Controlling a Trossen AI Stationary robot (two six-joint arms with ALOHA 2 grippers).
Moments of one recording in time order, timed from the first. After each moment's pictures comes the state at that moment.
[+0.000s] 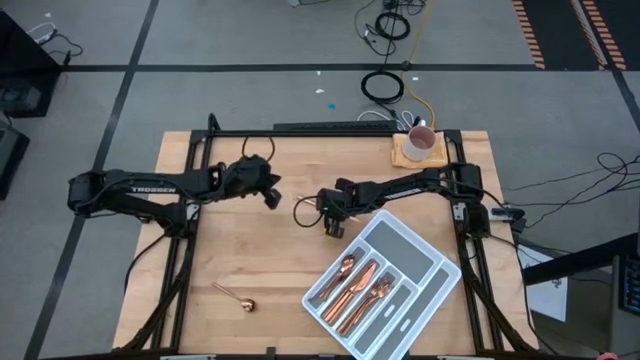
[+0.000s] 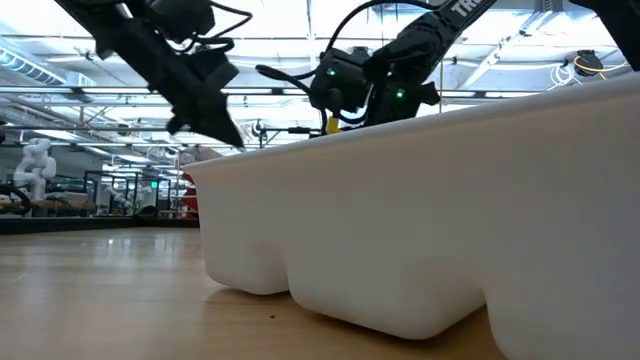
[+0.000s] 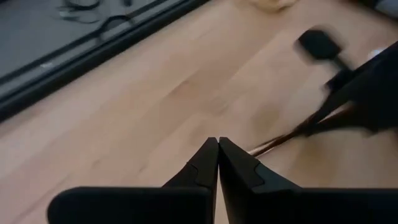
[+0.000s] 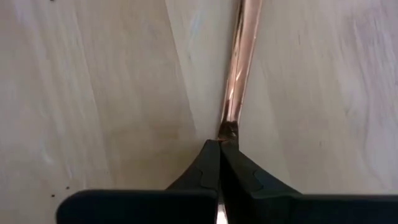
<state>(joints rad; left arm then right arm) 0.22 1.13 0.63 -0.19 -0.30 -0.36 -0.08 2.05 1.25 -0.43 0.19 0.13</state>
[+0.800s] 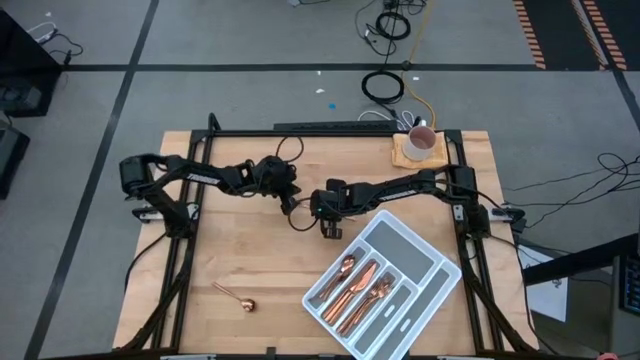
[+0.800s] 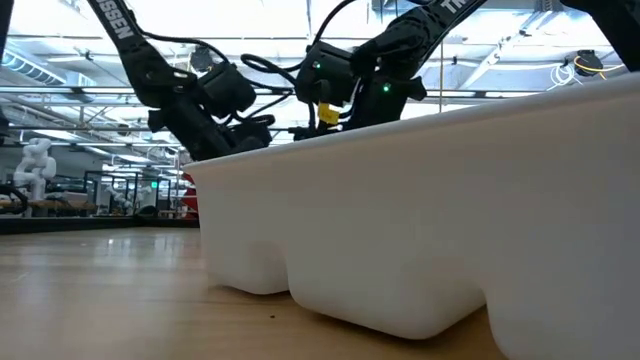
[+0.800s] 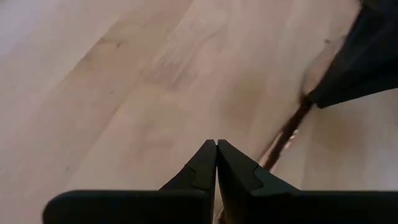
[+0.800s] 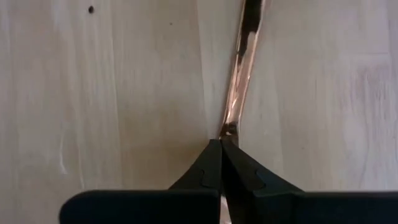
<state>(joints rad) 0.38 1.61 0.64 0.20 0.11 -0.10 -0.06 2.06 1.36 -0.44 0.18 -0.04</state>
